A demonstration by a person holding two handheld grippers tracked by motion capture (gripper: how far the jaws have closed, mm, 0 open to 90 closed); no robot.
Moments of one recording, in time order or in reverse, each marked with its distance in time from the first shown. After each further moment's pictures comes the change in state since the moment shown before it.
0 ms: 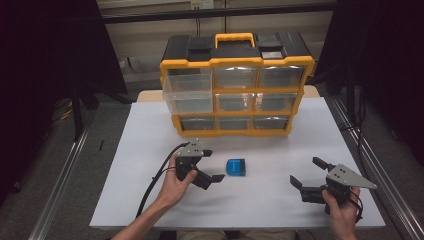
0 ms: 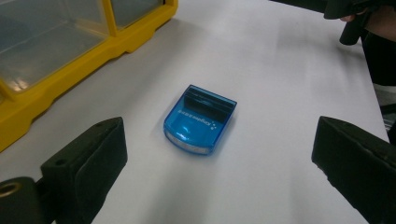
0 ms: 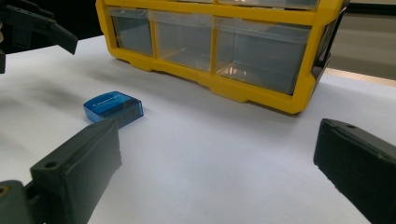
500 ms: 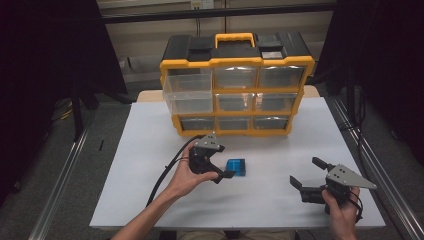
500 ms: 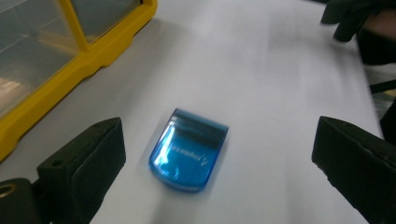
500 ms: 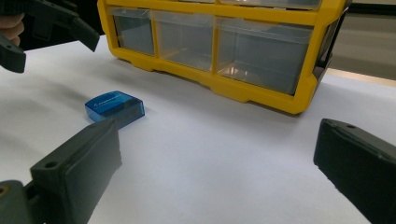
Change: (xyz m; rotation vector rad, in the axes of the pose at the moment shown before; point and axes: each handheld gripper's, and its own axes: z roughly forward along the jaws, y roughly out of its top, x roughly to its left) left arm 0.000 0.032 0.025 0.041 -0.079 0.019; right arm 0.000 0.000 0.000 0.002 0.007 -0.008
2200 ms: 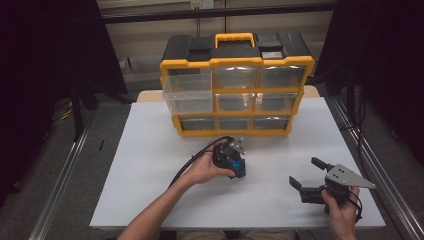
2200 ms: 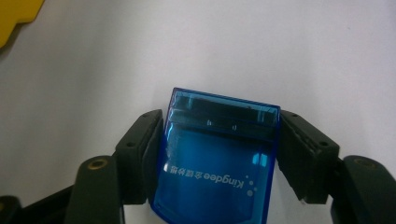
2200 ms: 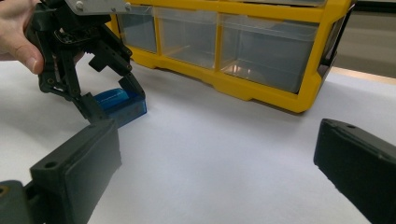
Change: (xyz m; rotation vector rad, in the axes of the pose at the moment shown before) left arm 0.019 0.008 0.077 0.366 -0.059 0.191; right arm 0.001 -0.001 0.001 0.009 0.007 0.002
